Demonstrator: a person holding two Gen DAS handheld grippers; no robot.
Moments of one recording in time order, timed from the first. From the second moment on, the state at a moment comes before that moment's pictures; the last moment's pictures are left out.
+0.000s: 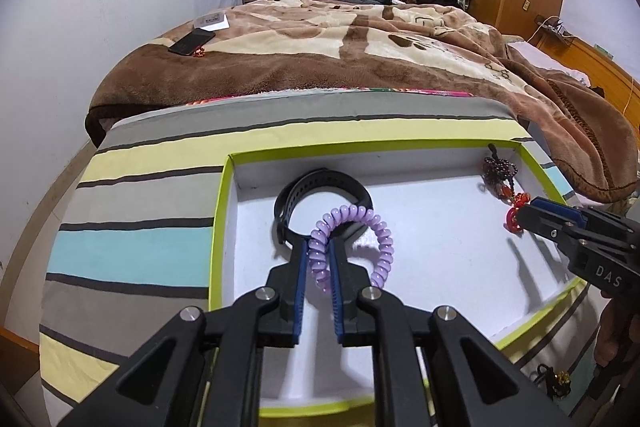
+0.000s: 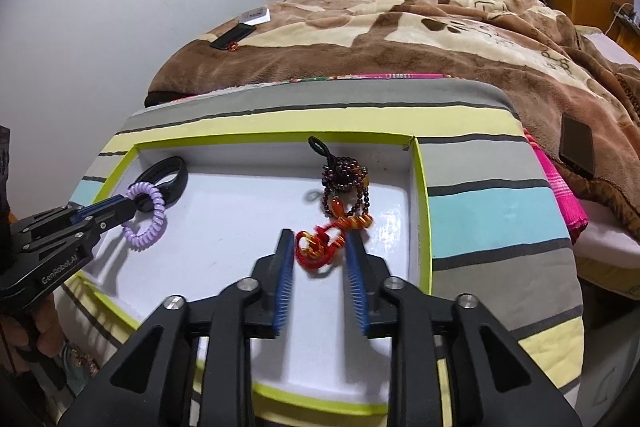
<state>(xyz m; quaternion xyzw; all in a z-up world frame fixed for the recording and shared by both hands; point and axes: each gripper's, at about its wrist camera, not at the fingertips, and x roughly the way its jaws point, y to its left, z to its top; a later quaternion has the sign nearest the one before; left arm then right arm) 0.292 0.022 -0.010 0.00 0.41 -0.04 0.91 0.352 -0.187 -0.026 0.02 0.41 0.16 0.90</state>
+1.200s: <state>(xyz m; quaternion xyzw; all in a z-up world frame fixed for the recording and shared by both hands) 0.117 0.029 0.008 -0.02 0.35 -0.04 0.93 0.170 -0.195 -0.004 0.02 0.36 0.21 0.91</state>
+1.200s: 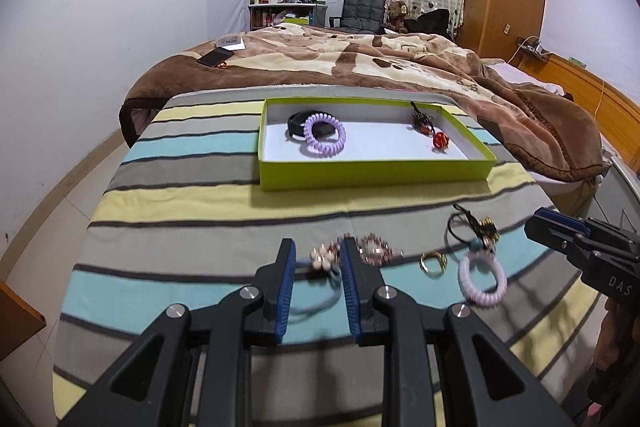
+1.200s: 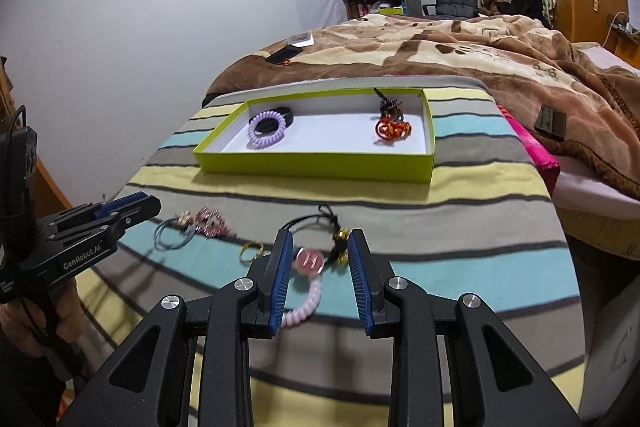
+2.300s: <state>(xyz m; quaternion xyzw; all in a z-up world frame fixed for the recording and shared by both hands) 0.128 0.043 -0.031 -0.01 0.43 0.02 0.90 0.177 -0.172 -0.041 -0.02 0.42 0.19 0.89</state>
